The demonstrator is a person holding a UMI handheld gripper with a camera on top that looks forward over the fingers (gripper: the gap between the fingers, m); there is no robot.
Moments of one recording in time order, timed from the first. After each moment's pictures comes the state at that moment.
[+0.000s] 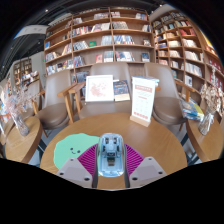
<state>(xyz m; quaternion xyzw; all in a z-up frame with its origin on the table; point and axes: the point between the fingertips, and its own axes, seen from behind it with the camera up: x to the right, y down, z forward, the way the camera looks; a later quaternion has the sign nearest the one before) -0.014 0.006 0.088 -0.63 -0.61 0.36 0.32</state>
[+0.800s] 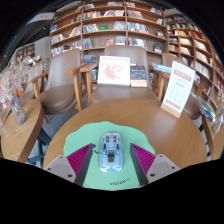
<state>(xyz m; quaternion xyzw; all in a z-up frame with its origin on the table) -0.062 -0.117 0.002 -0.63 -0.66 0.30 0.29</state>
